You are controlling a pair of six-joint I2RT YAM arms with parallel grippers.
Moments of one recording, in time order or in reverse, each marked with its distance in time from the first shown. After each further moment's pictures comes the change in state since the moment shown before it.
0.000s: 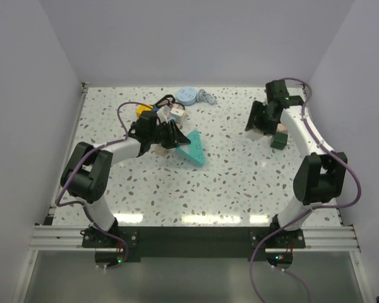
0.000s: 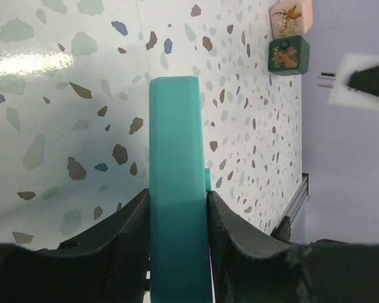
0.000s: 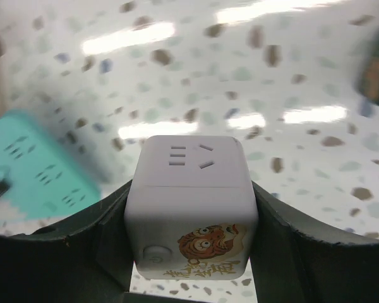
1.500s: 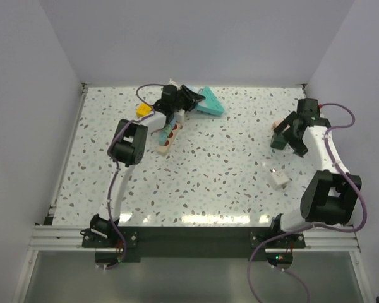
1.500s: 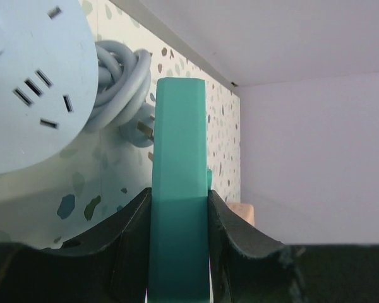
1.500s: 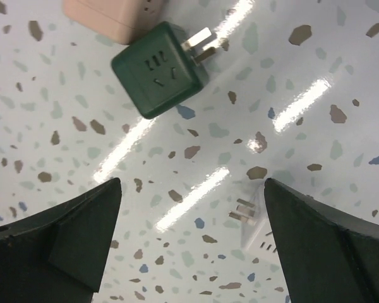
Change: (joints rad) left arm 0.011 0.795 0.956 0.167 -0.188 -0.393; right arm -0.346 -0.194 -0.359 0.131 0.316 0.291
